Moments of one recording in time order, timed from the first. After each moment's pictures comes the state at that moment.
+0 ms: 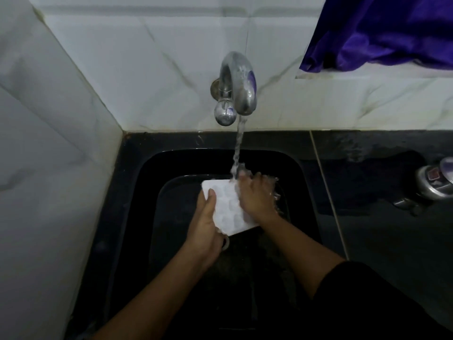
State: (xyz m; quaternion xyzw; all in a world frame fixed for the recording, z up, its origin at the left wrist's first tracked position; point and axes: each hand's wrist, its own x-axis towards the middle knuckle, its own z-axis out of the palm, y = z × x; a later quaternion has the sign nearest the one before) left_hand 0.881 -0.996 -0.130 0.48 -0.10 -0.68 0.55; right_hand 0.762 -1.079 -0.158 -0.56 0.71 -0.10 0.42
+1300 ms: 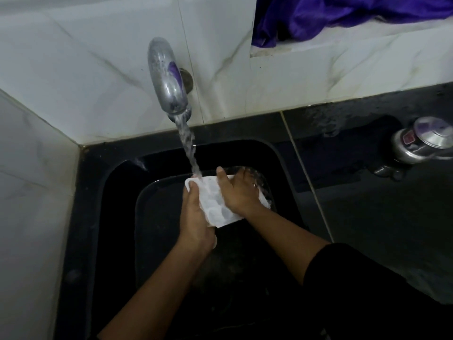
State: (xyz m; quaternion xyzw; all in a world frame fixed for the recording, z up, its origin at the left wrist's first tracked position) left_hand 0.847 -1.034 -0.157 0.53 -0.08 -0.66 0.52; right_hand 0.742 -1.095 -0.178 -0.52 0.74 -0.05 0.43
